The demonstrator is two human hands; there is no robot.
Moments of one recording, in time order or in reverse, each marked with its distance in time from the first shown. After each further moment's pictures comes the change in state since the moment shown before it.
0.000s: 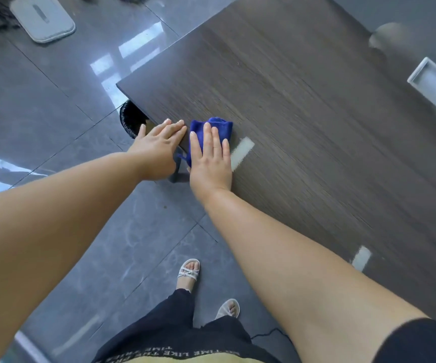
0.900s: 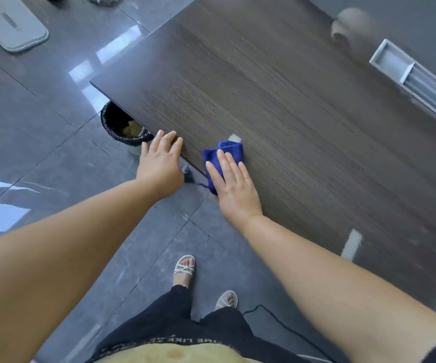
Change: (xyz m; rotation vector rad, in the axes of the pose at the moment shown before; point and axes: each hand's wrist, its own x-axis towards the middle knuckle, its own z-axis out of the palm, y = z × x) left_hand -0.029 0.061 0.031 -0.141 0.139 -0.066; right_hand -0.092 0.077 0.029 -0.034 0.147 -0.070
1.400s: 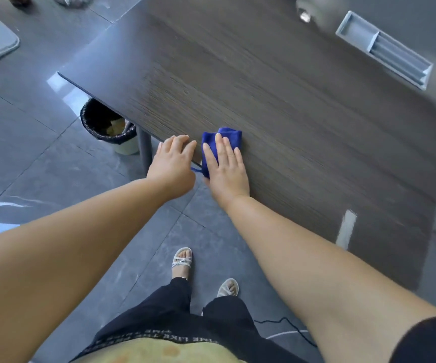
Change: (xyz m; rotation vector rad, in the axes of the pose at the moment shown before) left_hand -0.036 0.056 0.020 -0.033 0.008 0.182; right_hand -0.022 0.007 0.003 0.035 -0.082 0.167
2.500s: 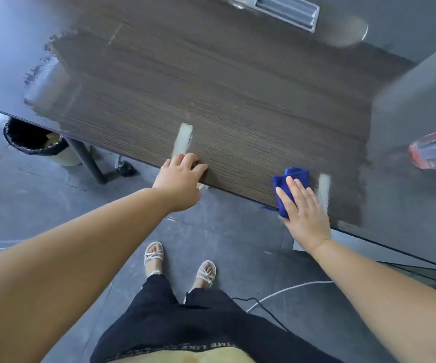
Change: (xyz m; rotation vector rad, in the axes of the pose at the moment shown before) left_hand -0.051 0.188 0.083 0.304 -0.225 0.332; right_hand -0.307 0.253 0.064 -0.066 0.217 0.176
